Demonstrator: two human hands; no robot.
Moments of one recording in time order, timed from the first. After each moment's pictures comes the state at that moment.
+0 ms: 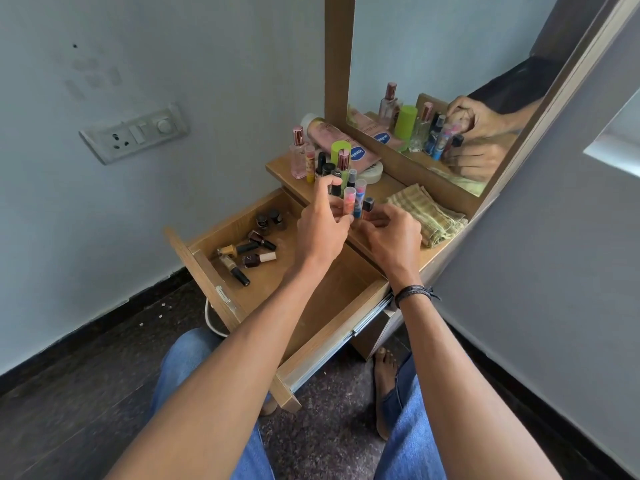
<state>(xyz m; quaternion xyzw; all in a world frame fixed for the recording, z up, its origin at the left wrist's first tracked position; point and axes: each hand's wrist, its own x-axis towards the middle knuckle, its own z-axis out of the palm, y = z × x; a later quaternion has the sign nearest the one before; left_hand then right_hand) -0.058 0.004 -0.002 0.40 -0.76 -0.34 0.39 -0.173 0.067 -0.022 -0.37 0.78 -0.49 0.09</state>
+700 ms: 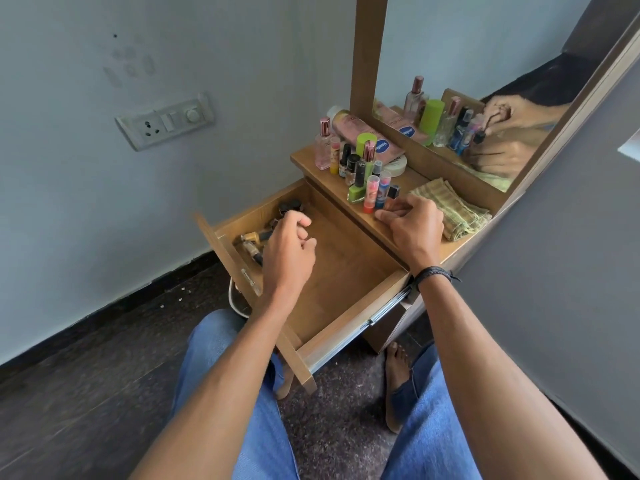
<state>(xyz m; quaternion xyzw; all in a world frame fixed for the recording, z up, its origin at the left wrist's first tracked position) 0.032 0.011 -0.034 0.52 -0.74 -0.25 0.34 -0.175 0.063 -0.015 -0.36 0.80 -0.48 0.12</state>
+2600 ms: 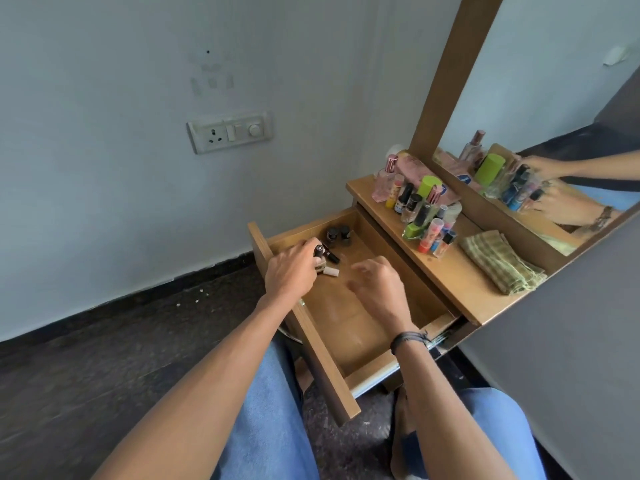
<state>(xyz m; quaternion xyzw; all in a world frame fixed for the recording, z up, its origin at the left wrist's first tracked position) 0.102 -0.055 -0.053 0.52 -0.83 -0.10 0.17 -0.059 0.035 -0.057 -0.56 0.76 -0.30 0.15</state>
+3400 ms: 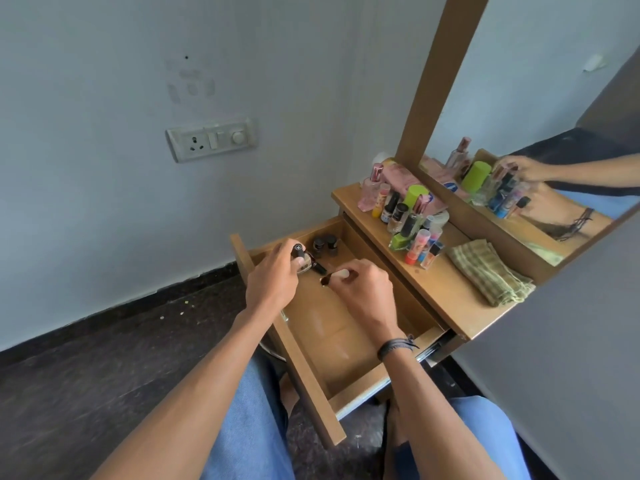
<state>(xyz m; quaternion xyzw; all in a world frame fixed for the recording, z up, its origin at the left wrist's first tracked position) 0.100 -0.063 -0.053 0.54 -0.78 -0.18 0.26 -0.056 0.024 -0.039 -0.54 0.75 -0.36 0.13</state>
